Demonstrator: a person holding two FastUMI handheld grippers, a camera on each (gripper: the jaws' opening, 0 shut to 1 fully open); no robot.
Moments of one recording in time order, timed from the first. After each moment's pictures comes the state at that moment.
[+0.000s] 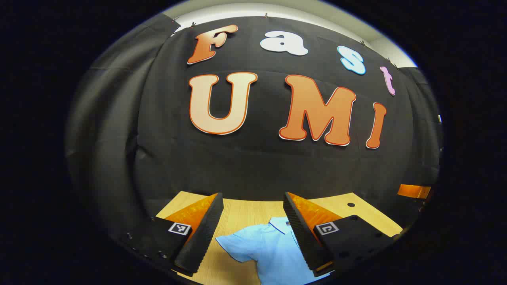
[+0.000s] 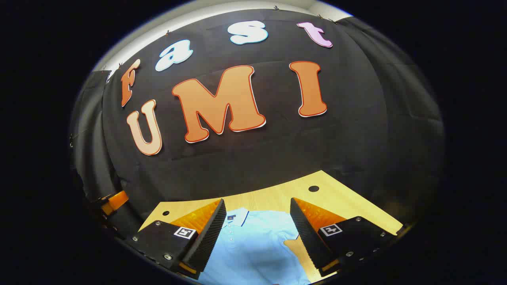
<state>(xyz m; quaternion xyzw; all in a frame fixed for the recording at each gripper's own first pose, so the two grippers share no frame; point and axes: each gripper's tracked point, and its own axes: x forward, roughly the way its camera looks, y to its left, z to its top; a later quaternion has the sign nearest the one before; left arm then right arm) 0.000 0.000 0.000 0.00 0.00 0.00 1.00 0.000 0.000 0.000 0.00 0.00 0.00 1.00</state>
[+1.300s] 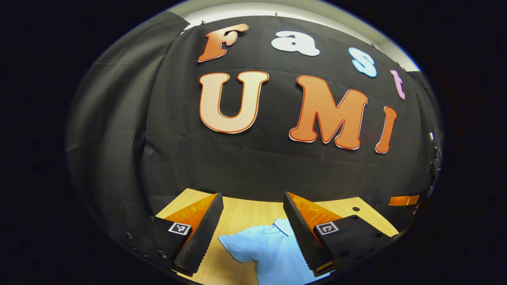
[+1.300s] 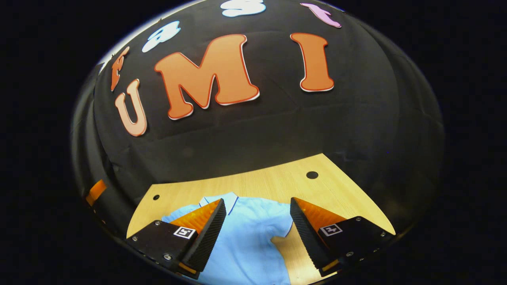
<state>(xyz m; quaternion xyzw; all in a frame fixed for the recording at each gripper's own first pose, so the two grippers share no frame) 0.001 0.012 0.001 -0.02 0.00 0.04 1.00 0.065 -0.045 -0.034 -0.02 0.12 -0.01 0.99</state>
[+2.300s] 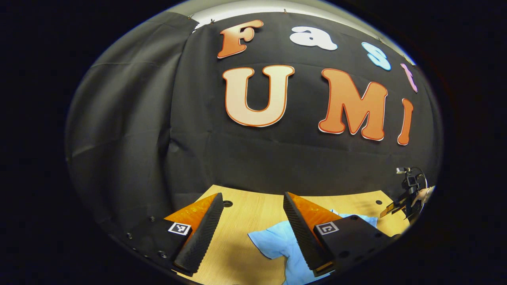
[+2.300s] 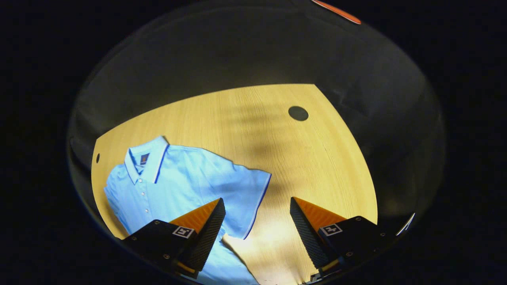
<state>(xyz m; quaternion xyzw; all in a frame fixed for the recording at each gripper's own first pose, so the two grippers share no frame) -0.008 0.086 -0.022 -0.01 0.03 0.11 0.99 0.198 -0.140 -0.193 -0.07 0.44 -0.12 0.89</state>
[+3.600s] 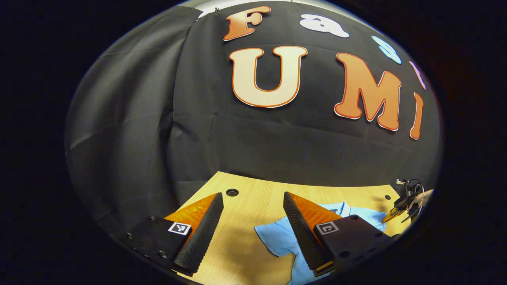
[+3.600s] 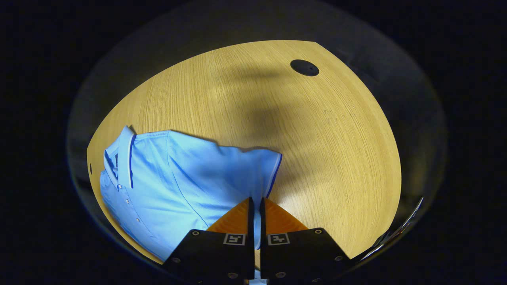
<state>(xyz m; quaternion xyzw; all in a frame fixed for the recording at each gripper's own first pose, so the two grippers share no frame) 0.024 0.108 -0.053 -0.01 0.08 0.13 0.99 0.213 -0.142 -0.252 -0.02 0.52 -0.14 0.84</state>
